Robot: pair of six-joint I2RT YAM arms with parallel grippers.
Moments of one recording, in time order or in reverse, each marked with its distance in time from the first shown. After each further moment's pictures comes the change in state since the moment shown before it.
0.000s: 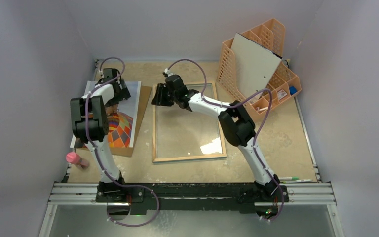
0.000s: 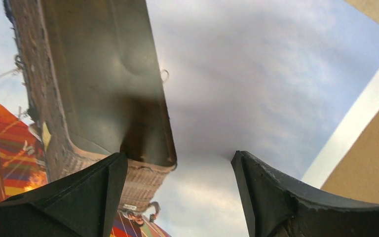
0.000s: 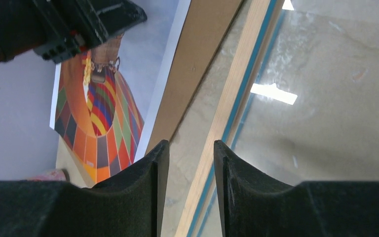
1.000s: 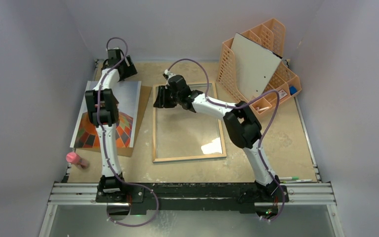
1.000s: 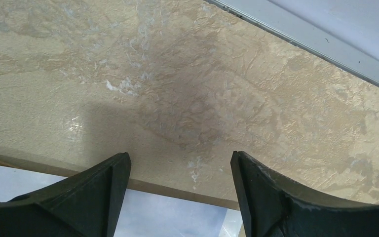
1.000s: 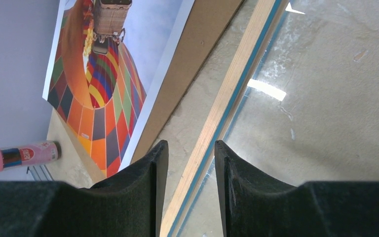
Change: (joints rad) left arm -0.027 0.465 0.758 -0.020 0.185 -0.017; right arm 0.000 -0.068 -0.077 0.001 -0.045 -0.084
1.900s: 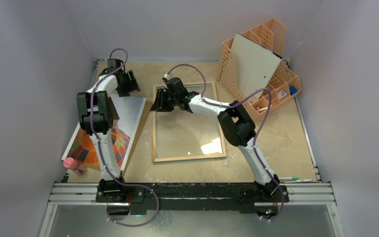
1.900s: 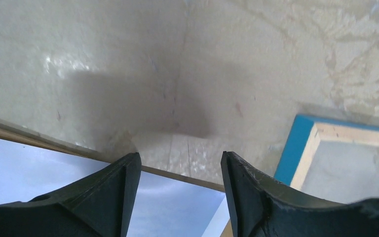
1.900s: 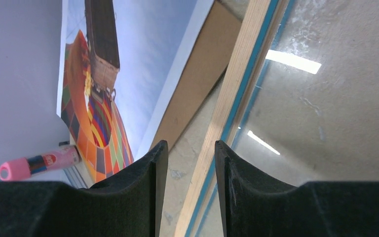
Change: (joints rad) left arm -0.011 -0.296 -0.446 -0.071 0.119 0.000; right arm 0.002 0.087 0.065 -0.034 -0.079 0.123
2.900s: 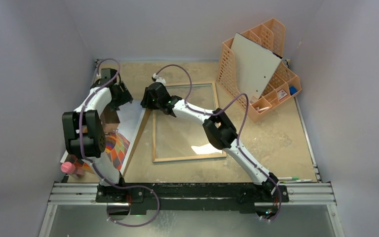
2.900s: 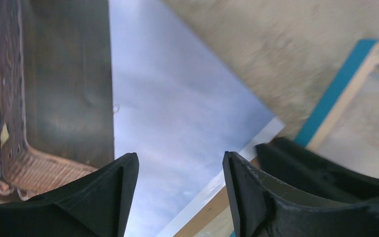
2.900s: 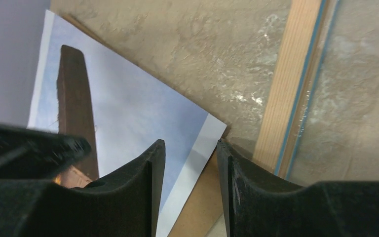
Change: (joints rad) left arm -0.003 -0.440 -0.394 -0.083 -0.195 -0.128; right arm 0.089 0.307 0.431 -0.031 0.352 0.048
